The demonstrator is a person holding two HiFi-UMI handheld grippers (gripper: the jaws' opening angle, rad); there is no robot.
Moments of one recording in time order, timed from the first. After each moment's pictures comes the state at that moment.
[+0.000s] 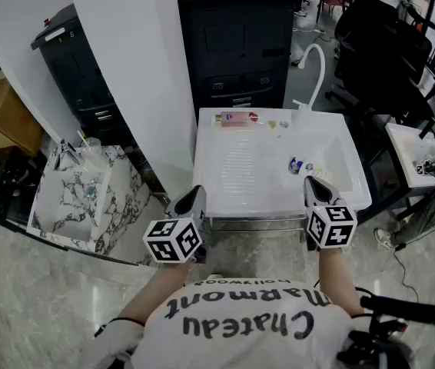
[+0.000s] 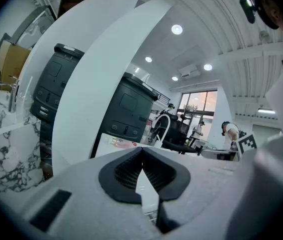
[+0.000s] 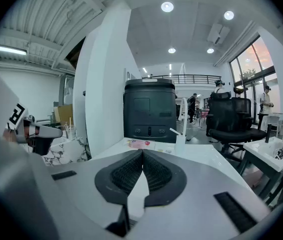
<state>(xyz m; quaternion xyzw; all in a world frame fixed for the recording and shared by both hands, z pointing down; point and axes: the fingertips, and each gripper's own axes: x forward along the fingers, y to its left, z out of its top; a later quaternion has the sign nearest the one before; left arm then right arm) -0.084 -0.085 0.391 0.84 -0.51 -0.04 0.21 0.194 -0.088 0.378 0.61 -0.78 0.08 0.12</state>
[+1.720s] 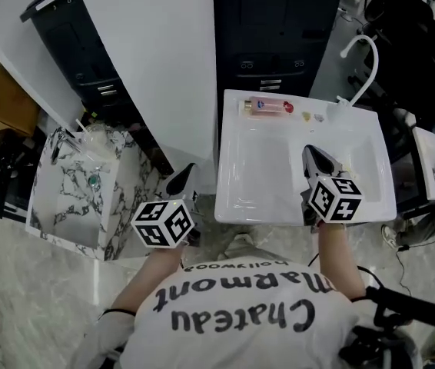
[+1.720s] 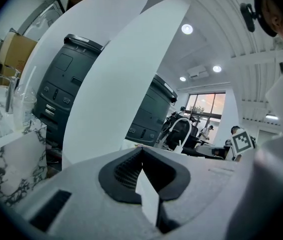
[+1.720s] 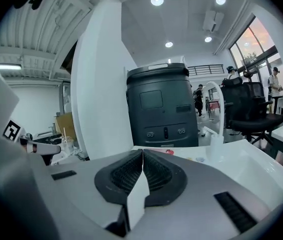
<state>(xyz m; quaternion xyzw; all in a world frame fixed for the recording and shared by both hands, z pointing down) -0.186 -0.192 0.420 0.82 -0.52 -0.04 0.24 0.087 -0.233 0.394 0.58 -0.80 0.13 0.09</state>
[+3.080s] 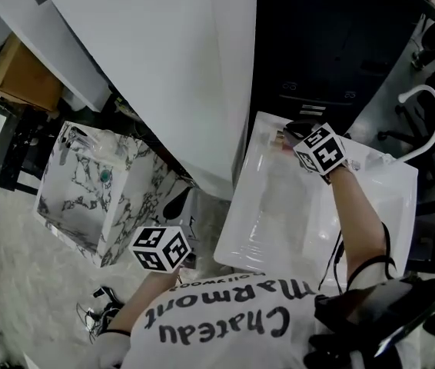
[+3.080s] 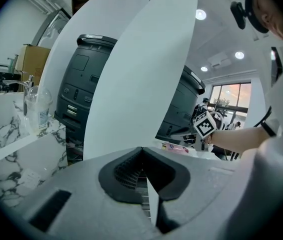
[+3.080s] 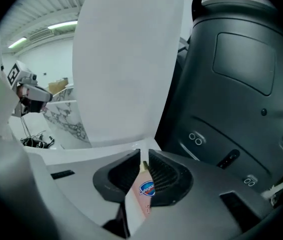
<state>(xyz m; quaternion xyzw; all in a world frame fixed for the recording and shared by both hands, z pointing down) -0.225 -0.254 0.459 0.74 -0.62 0.01 0.27 -0.035 -0.469 0.488 0.25 -0.89 -0.01 0.38</state>
